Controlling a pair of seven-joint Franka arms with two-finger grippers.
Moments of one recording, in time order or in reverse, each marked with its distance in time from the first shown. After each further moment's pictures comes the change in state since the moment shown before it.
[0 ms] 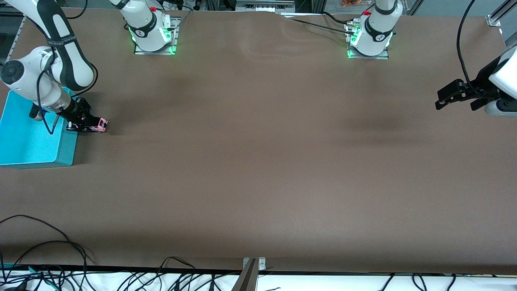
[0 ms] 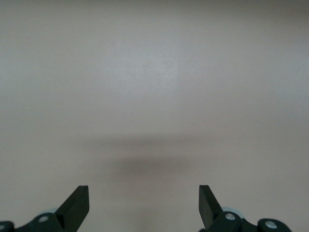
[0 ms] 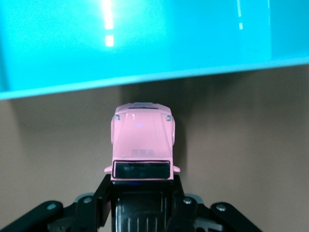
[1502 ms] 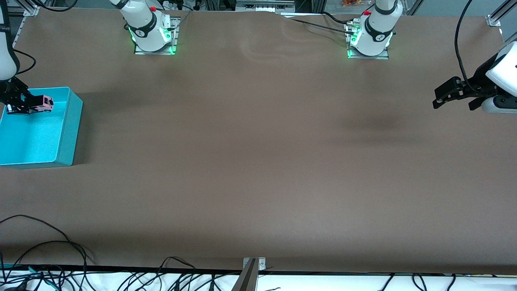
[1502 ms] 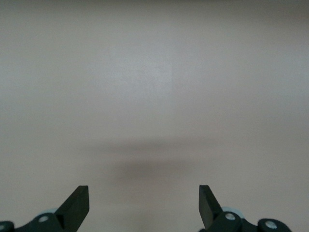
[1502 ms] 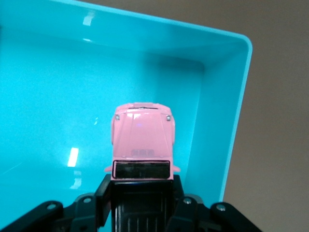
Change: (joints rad) left arm -0.001 0.000 -0.021 0.019 0.000 0.000 0.000; right arm -0.039 0.055 -0.301 0.284 -0.052 -0.356 -0.542
